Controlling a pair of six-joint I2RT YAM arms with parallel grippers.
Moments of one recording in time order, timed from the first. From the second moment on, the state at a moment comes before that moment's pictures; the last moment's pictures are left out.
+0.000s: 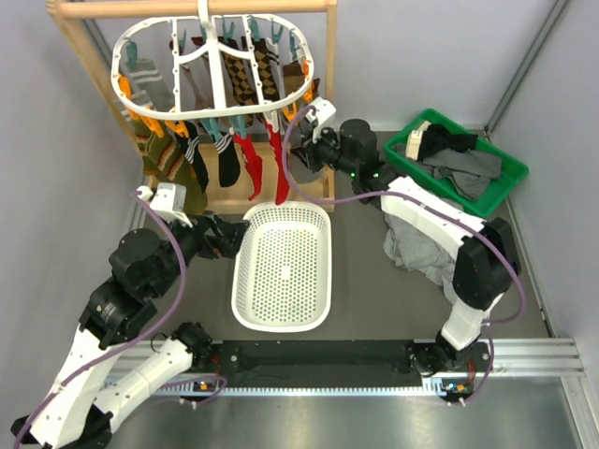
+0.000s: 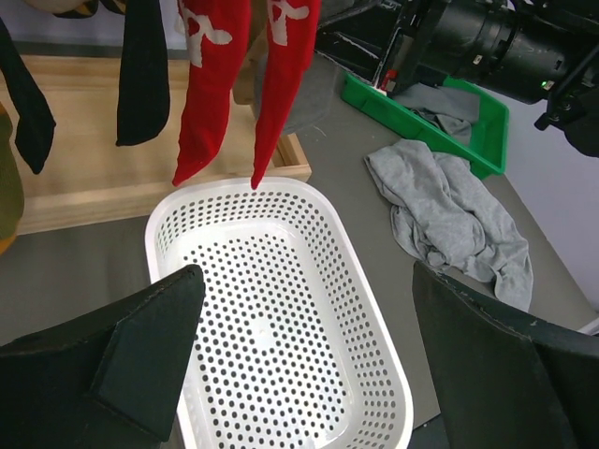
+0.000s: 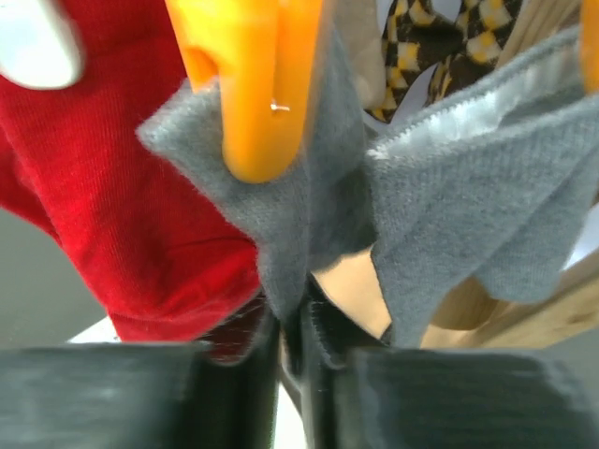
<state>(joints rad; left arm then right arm) -0.60 0.58 1.05 -0.61 -0.13 -0.41 0.66 1.72 1.49 0.12 -0.22 -0.04</state>
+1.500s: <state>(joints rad) -0.60 0.97 0.93 -0.10 0.09 -0.34 0.84 1.43 1.39 0.16 -0.31 0.51</state>
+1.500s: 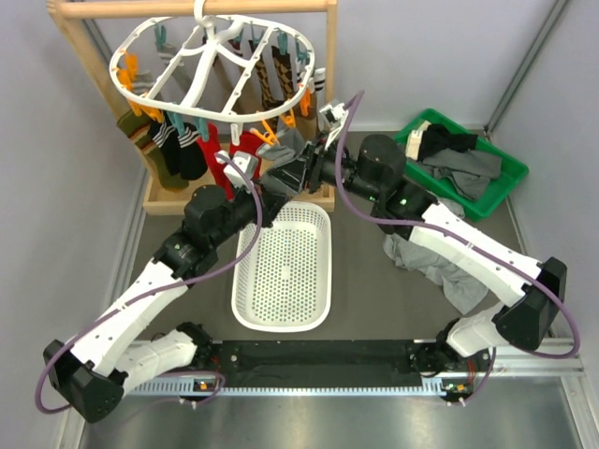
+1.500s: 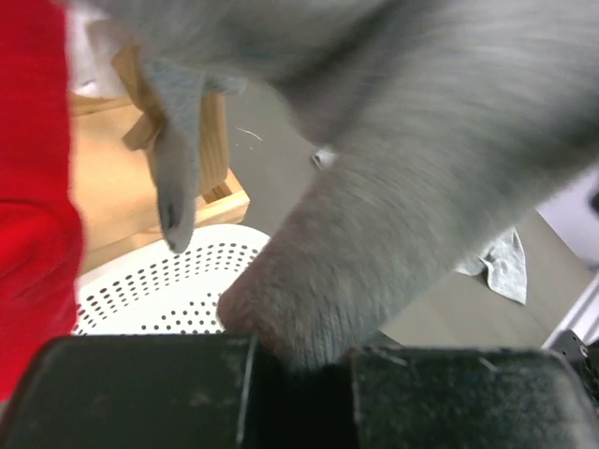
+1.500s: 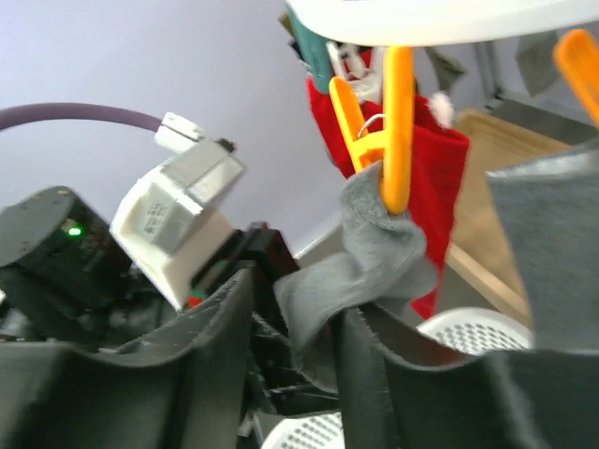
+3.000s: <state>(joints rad) -0.60 0.87 0.86 -0.15 0.24 -0.34 0.95 1.81 2.25 -0.54 0.19 0.15</state>
